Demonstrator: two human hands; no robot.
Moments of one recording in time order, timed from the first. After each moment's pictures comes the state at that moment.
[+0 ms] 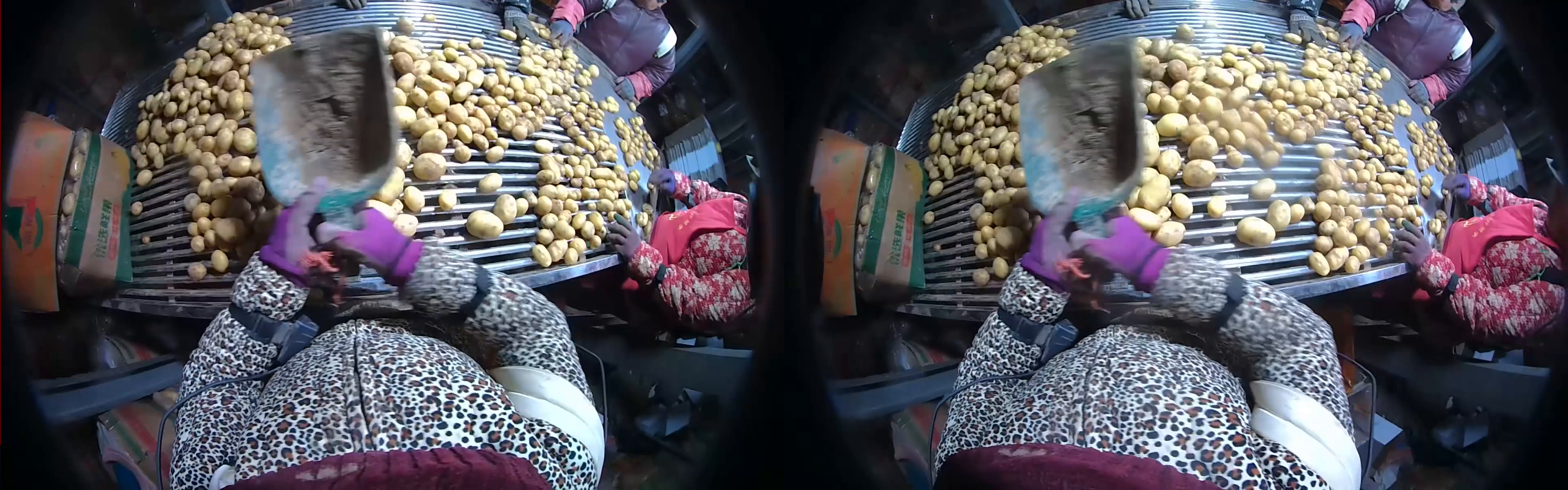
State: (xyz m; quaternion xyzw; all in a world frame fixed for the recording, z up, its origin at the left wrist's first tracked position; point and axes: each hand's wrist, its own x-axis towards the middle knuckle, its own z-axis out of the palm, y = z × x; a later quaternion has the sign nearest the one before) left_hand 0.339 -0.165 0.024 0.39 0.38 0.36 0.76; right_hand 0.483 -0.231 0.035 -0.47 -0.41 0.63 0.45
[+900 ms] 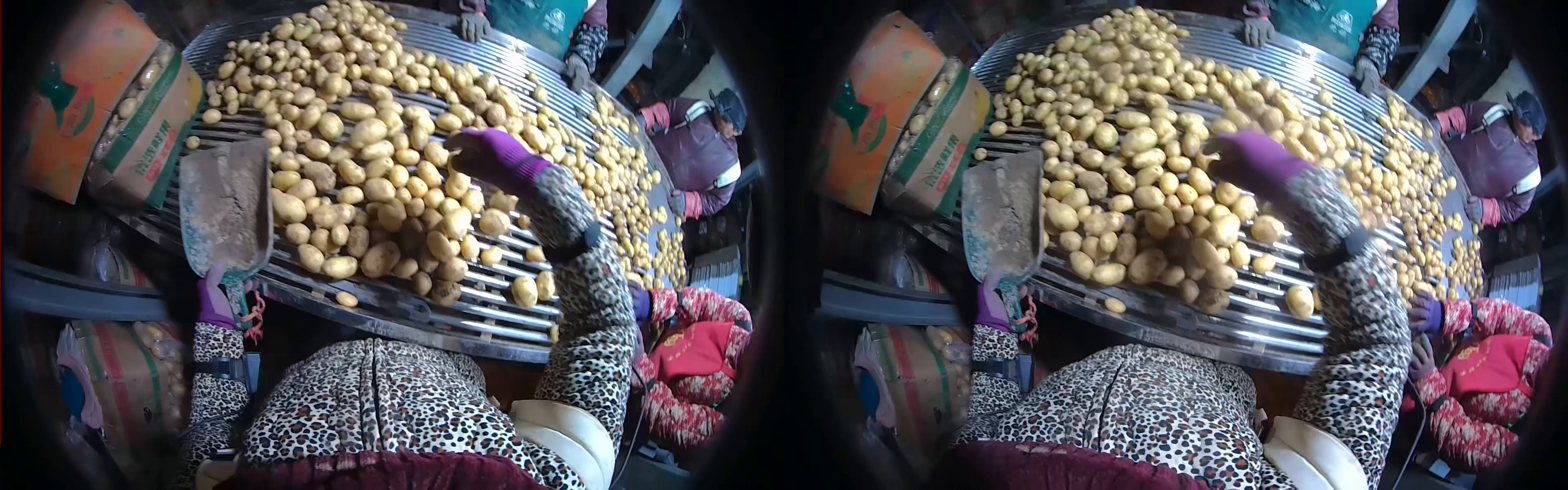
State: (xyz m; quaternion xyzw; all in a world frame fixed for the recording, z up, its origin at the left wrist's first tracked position) left_hand 0.091 -0.237 -0.040 0.23 0.57 0.59 0.52; right_hand 0.585 -0.077 0.090 -0.51 -0.82 0.21 0.13
